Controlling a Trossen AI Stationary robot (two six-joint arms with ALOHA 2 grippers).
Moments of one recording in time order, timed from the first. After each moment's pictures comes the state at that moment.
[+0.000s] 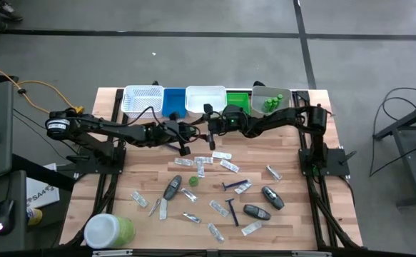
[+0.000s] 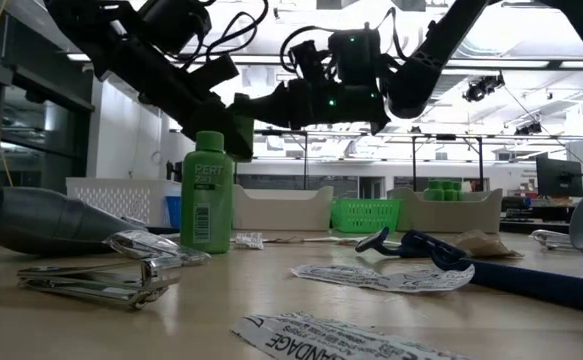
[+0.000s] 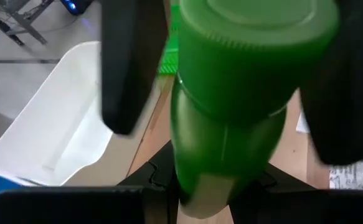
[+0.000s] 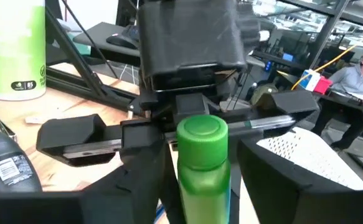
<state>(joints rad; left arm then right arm) 0.12 1.38 0.66 0.22 -0.36 0.15 -0.26 1.97 1.04 0.90 -0.40 -0.30</state>
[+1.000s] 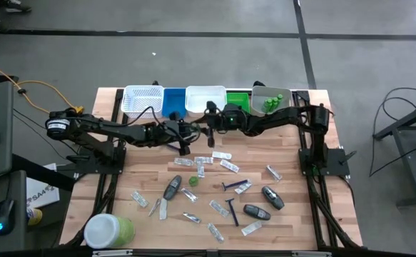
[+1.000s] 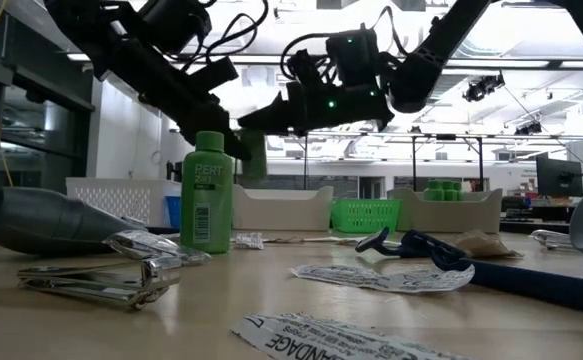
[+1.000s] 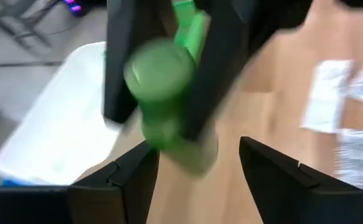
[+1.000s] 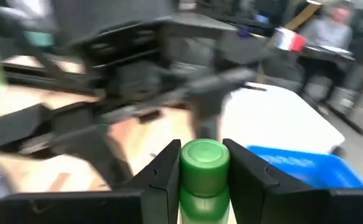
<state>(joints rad) 0.12 1.38 0.66 0.20 -0.40 0.18 -0.29 1.93 1.04 0.78 -0.25 -0.20</state>
